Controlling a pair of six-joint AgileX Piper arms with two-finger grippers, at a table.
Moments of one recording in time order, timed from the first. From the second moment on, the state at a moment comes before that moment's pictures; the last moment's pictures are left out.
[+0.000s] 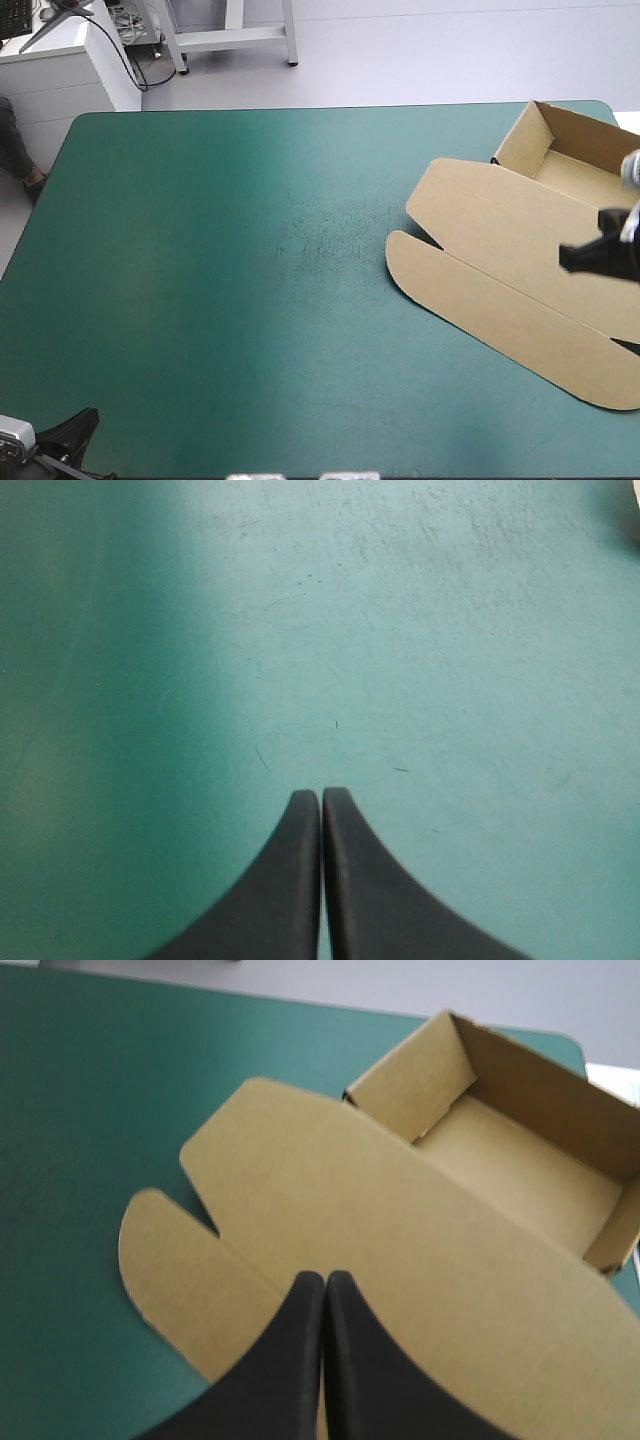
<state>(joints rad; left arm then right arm) -0.36 -0.02 -0.59 0.08 1.19 -0.15 -0.19 0.91 -1.49 0.22 1.24 -0.27</state>
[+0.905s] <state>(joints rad) -0.36 -0.02 -0.59 0.00 1.18 -0.06 -0.10 0.10 -0.48 0.37 0.95 -0.37</state>
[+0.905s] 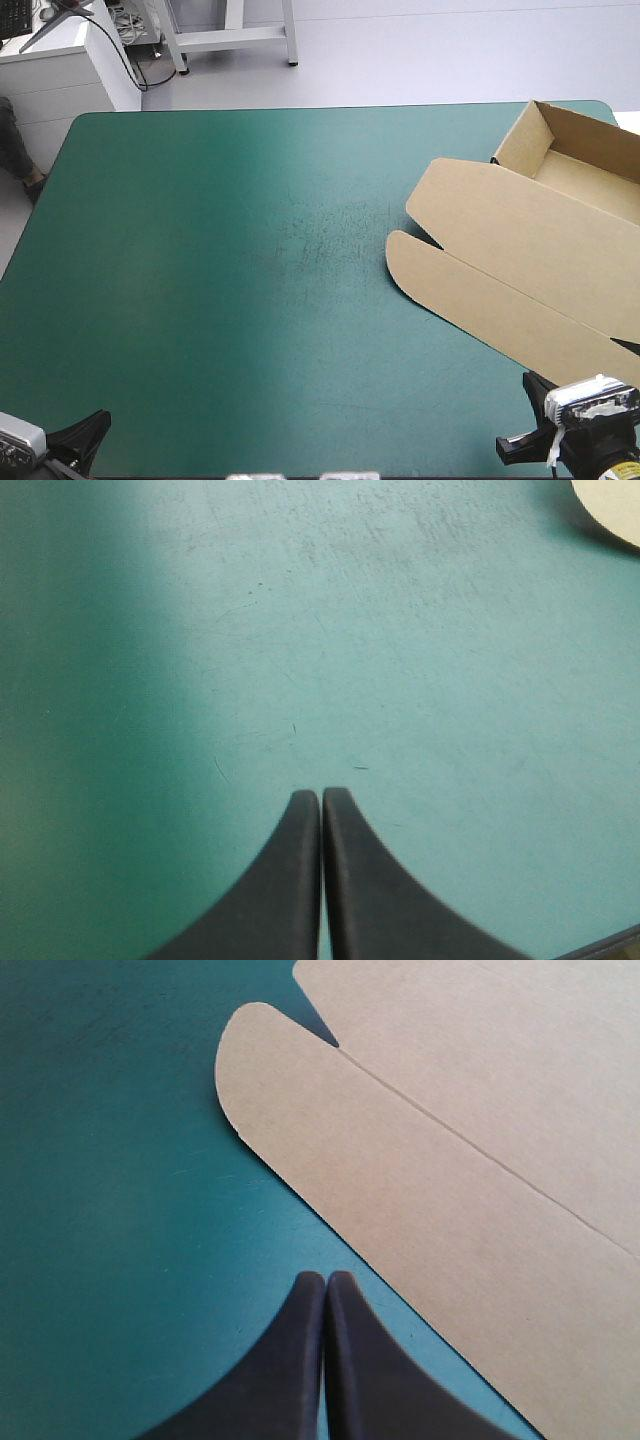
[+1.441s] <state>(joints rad) -0.36 -0.02 -0.59 -0.08 1.18 -0.05 -0.07 0.10 -0.48 0.37 0.94 -0.38</state>
